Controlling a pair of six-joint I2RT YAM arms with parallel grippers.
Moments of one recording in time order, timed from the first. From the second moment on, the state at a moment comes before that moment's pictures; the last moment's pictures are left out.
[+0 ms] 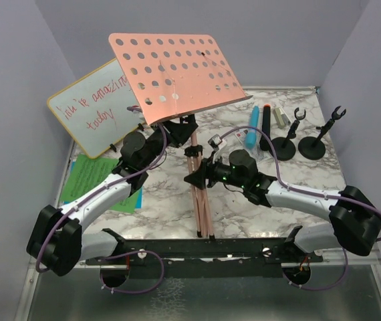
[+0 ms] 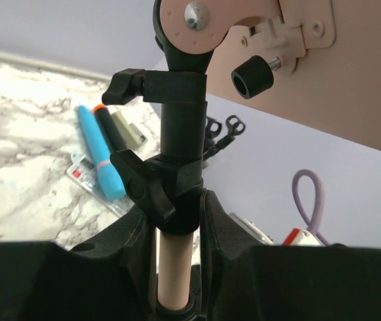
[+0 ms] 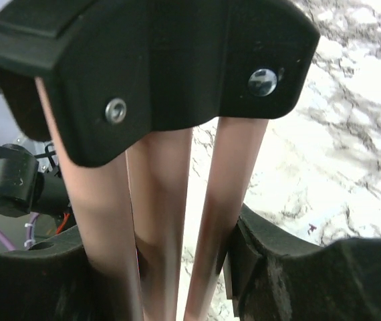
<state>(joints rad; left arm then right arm) -0.54 1.19 0.73 0.67 0.22 -0.82 0.86 1.35 0.69 0.42 -0.25 0.43</state>
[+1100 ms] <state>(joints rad) -0.49 1.73 0.76 0.70 0.15 -0.84 0.85 1.70 0.61 0.64 -0.10 0.71</state>
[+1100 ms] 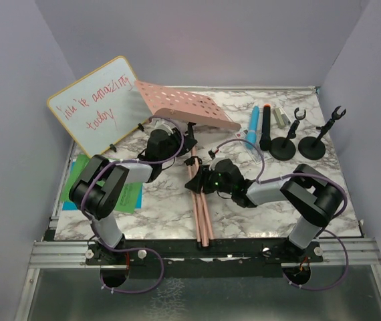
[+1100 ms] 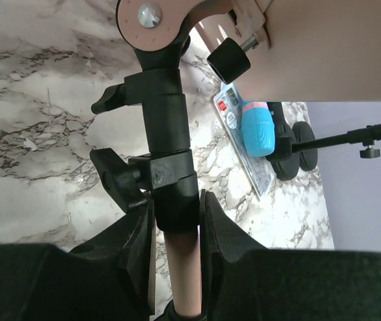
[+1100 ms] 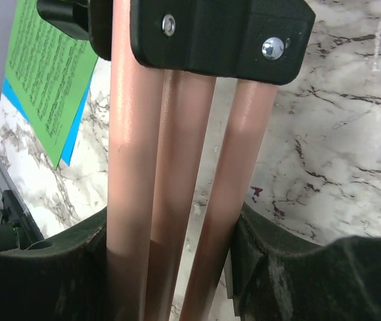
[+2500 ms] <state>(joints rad) -0.48 1.85 0.79 0.72 0.28 -0.91 0.81 1.77 0.59 0.74 0.01 0.82</state>
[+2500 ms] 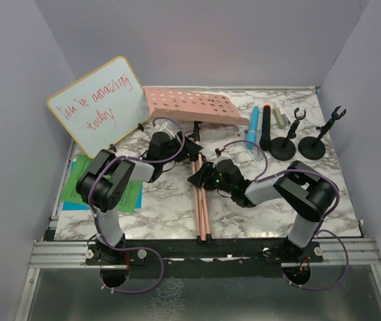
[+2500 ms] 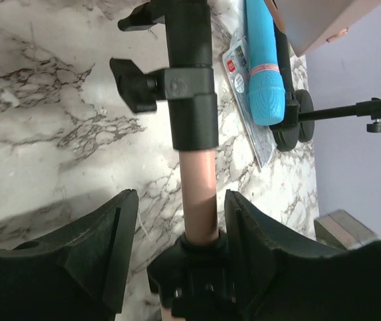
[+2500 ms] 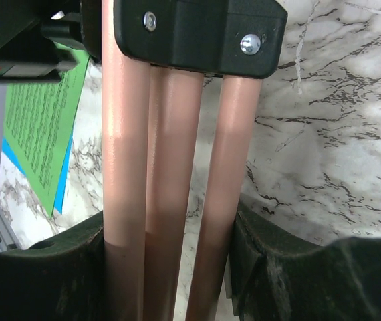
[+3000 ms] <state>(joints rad) -0.41 1.32 0.46 0.60 0.22 -0.91 0.81 1.77 0.62 0.69 0.04 0.84</state>
